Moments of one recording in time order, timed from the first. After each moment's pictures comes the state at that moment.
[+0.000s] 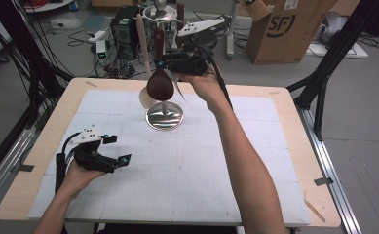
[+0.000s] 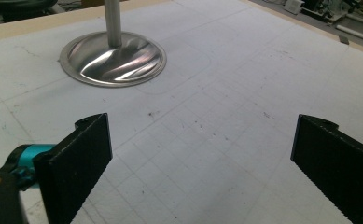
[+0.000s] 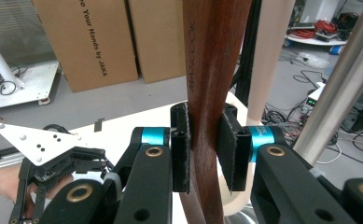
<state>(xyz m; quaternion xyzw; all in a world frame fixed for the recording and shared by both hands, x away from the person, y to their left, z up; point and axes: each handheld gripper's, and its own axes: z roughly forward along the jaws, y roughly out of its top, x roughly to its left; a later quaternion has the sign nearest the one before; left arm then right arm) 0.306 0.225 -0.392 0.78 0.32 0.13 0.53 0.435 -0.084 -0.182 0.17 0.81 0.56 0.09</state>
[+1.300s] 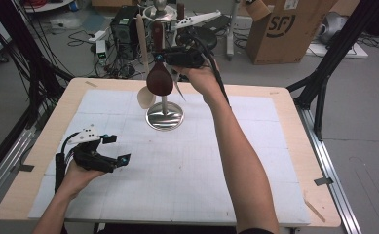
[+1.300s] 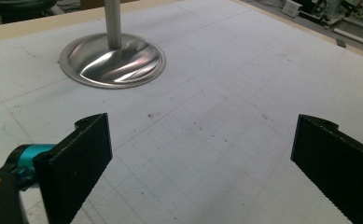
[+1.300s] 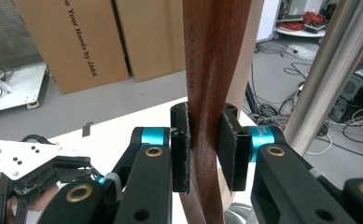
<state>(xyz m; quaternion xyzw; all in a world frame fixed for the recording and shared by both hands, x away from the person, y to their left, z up) 0.306 0.227 -0.392 0.77 0.32 0.12 0.53 0.451 -0.078 -0.177 0.20 0.81 0.55 0.10</state>
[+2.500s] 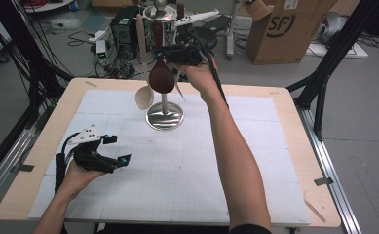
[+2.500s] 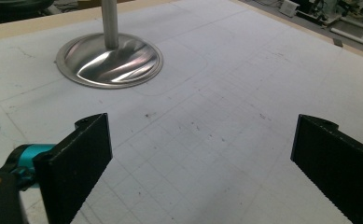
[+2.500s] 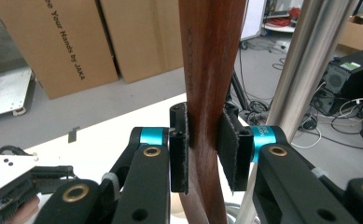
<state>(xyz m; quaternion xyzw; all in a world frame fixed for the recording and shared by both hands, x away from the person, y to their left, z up) 0.305 0.226 -0.392 0.77 0.32 0.12 0.53 0.463 -0.076 -0.180 0.22 0.80 0.55 0.11</state>
